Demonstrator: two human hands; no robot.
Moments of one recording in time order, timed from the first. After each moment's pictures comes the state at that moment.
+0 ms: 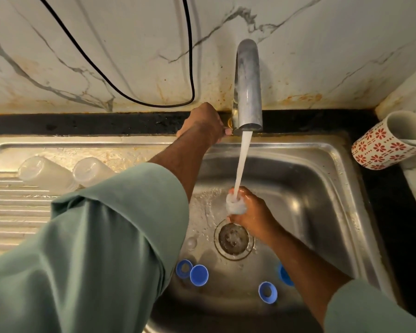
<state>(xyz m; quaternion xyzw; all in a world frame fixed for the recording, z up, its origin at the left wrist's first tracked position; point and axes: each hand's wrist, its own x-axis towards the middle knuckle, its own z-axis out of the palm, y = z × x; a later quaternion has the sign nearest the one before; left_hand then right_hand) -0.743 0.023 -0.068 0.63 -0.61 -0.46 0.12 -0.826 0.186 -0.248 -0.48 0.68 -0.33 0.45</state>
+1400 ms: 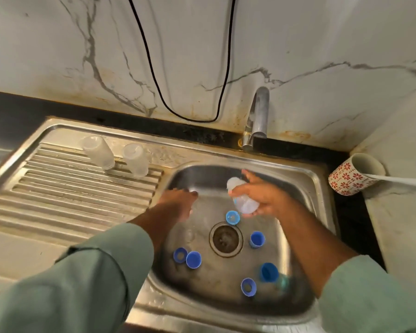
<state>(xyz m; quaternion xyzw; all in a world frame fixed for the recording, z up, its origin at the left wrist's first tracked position) -0.605 0.135 -0.146 0.48 -0.84 -0.12 -0.21 -0.816 0.171 -0.092 -0.27 0.69 -0.24 0.62</state>
